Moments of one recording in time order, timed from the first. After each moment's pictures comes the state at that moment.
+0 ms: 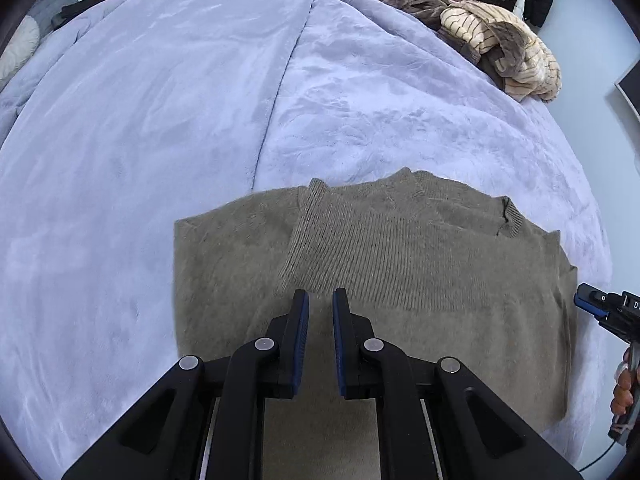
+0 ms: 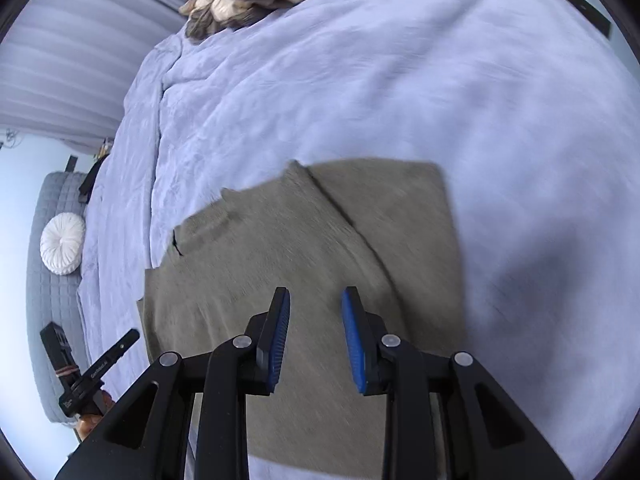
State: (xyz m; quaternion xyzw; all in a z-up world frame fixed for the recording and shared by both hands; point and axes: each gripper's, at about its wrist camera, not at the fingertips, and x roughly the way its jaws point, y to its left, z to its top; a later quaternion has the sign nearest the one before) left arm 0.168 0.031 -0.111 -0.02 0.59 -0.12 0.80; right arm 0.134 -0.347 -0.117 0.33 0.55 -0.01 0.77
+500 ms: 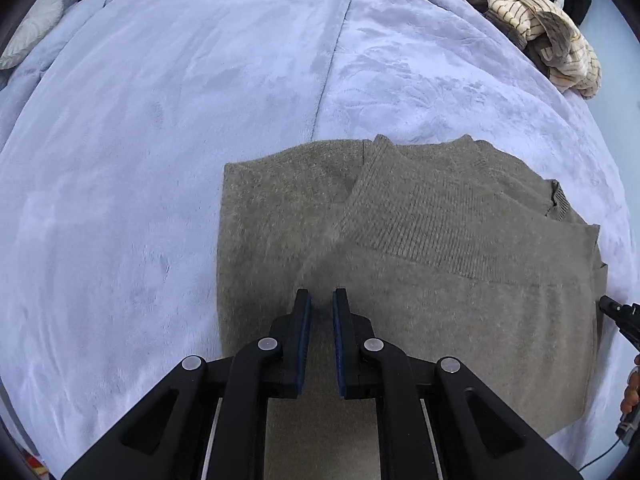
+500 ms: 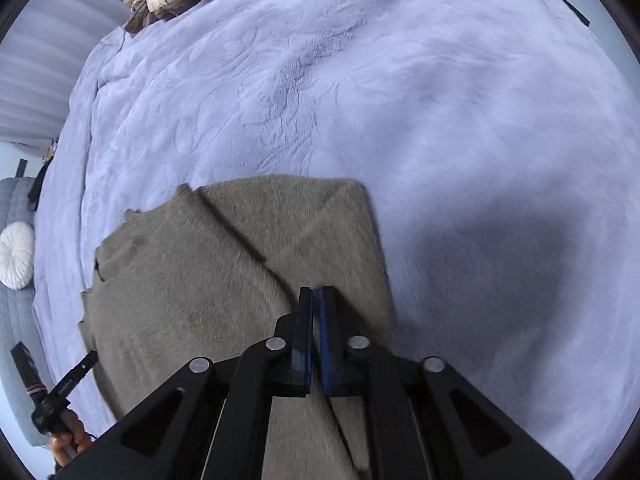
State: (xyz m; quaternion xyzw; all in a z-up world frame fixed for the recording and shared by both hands) left arm 0.145 0.060 -0.125 -0.02 0.63 -0.07 0.77; right arm 0.126 -0.385 -0.149 0.29 0.59 -0.09 0.75
